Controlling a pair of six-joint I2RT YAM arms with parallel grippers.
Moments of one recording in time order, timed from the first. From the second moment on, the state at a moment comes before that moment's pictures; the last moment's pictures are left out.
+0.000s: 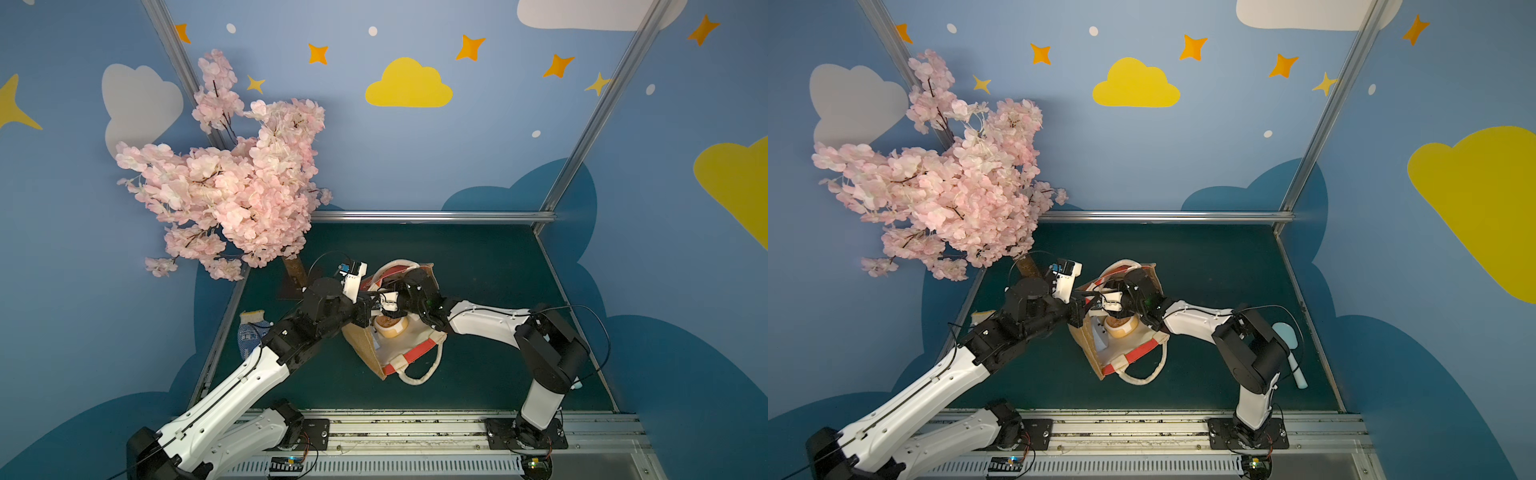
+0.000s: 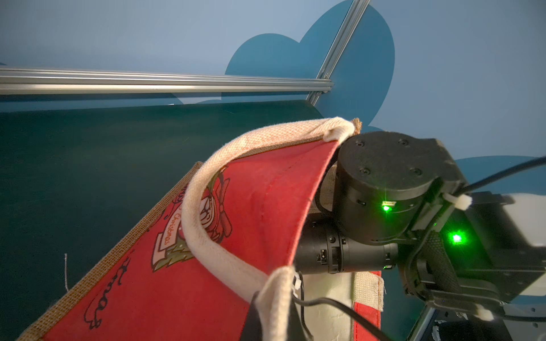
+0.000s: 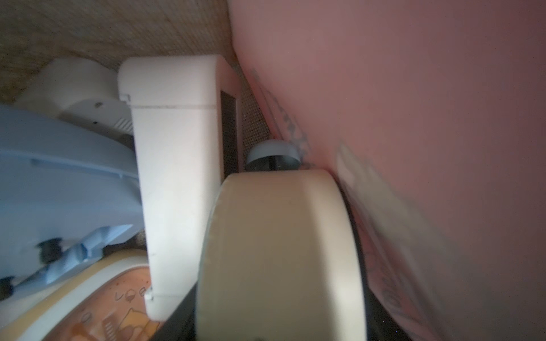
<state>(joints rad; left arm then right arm) -0.64 0.96 0.86 -0.32 0.10 -0.34 0.87 1.79 1.07 0.25 -0.19 -0.96</state>
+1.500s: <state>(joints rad) -0.63 0.88 0.86 -0.39 -0.03 -0.29 0.90 1.05 0.92 -0.09 -0.09 -0.65</state>
